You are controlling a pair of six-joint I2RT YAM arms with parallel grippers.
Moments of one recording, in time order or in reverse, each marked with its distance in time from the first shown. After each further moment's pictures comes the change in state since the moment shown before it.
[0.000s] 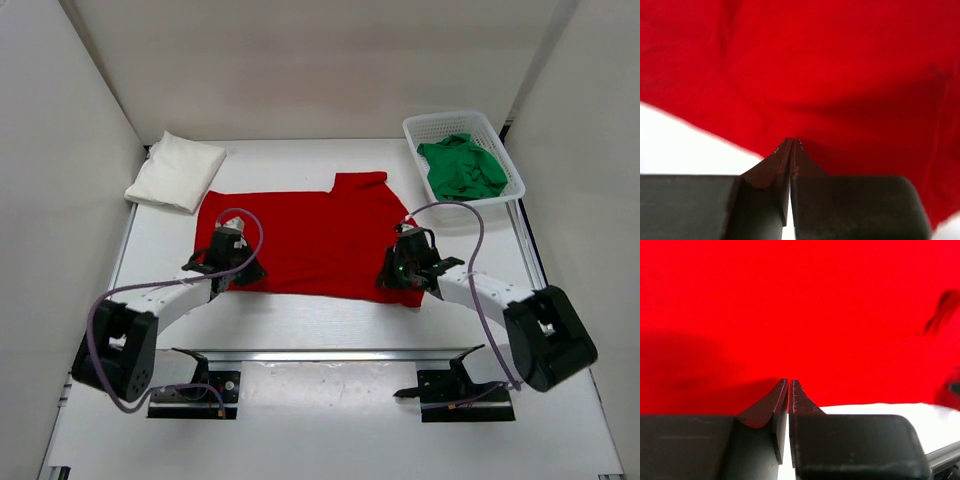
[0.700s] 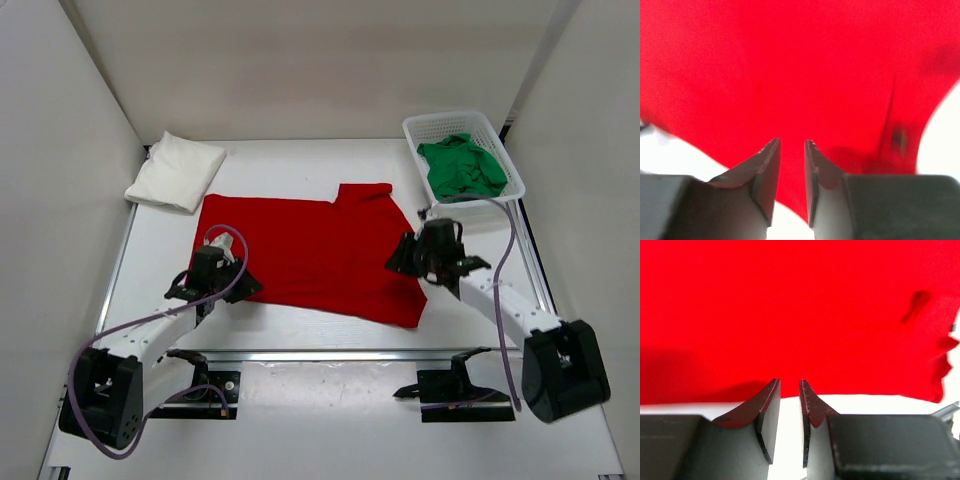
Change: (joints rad) left arm 0.063 -0.231 -0.209 0.004 0.142 -0.005; right arm -0.134 -0.154 -0.008 -0.043 -0.075 -0.008
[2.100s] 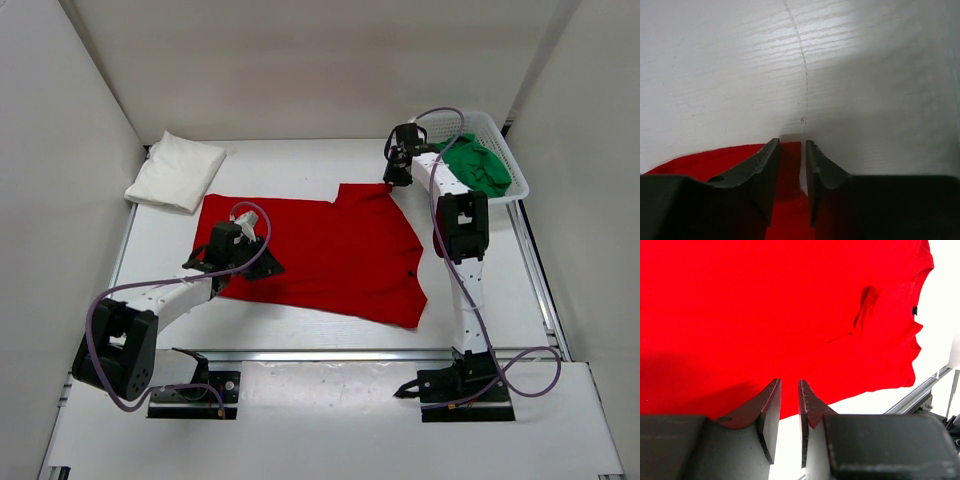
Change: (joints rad) left arm -0.088 0.266 0.219 0.108 0.127 0.039; right arm -0.155 1.341 1.611 -0.406 0.290 -0.121
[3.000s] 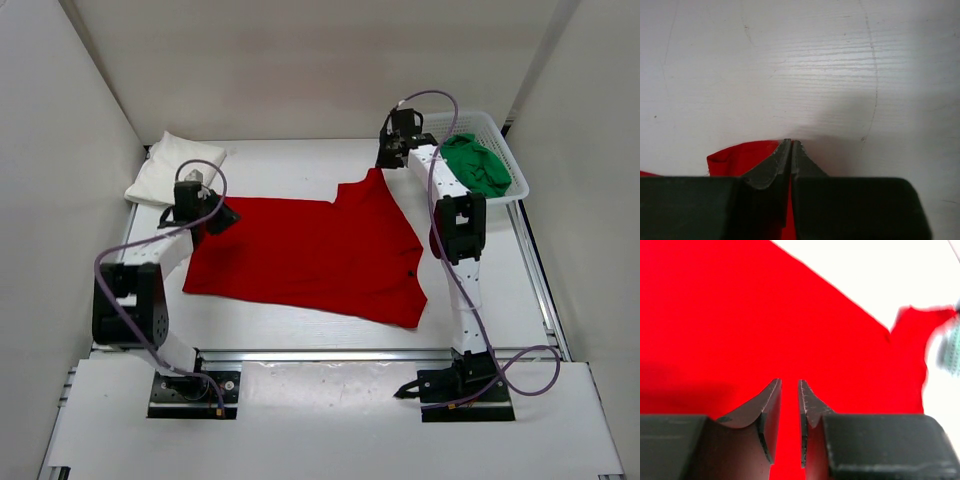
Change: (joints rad) left arm 0.309 0.195 0.272 -0.008 -0.129 -0.042; right arm 0.033 0.005 0.134 0.016 -0.119 -0.089
